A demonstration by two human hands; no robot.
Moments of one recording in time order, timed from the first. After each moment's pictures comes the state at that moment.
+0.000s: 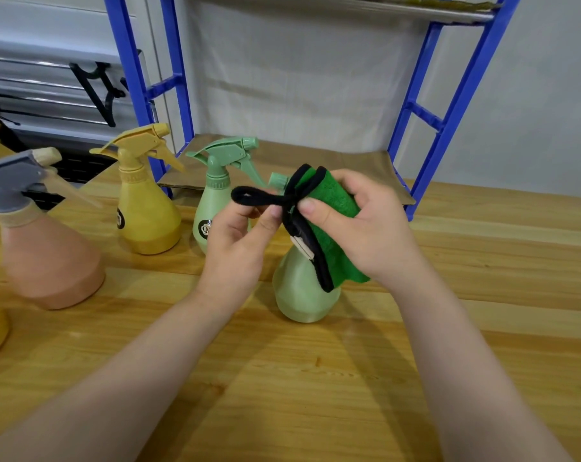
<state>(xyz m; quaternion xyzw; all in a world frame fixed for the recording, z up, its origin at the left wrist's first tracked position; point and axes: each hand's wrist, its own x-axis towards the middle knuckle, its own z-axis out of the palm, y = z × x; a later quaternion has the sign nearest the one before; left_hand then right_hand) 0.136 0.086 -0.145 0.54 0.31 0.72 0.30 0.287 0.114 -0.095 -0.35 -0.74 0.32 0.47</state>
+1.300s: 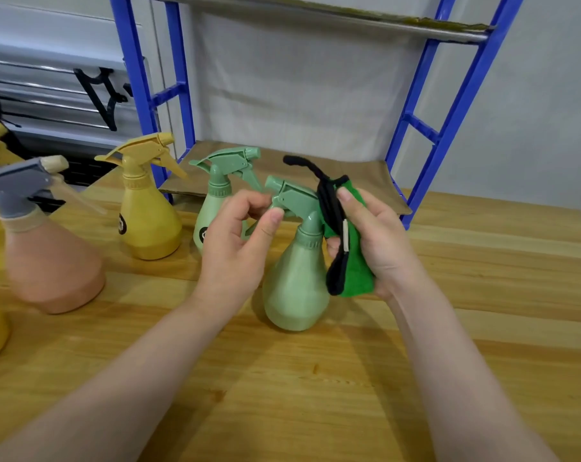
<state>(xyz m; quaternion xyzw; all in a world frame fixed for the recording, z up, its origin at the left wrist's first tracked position) 0.126 0.091 -0.150 0.58 0.44 0.67 0.13 0.289 0.126 -0.105 -0.33 -0.53 0.60 0.50</state>
